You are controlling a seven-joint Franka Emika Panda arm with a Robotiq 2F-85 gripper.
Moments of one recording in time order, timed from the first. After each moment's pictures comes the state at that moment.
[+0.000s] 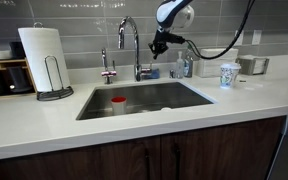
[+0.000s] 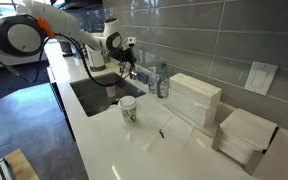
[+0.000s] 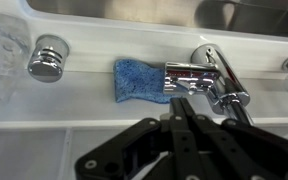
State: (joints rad) arm 0.12 0.67 -0.02 -1.27 0.01 2.47 0.25
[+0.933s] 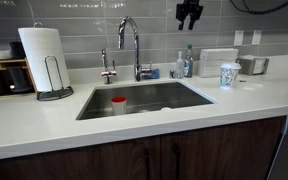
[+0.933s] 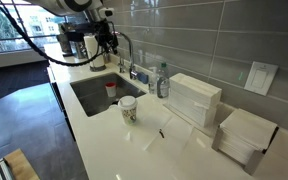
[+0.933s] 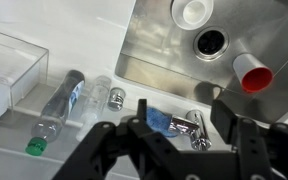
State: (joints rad) arm 0.09 -0.01 -0.01 -1.81 -0.06 2.11 0.05
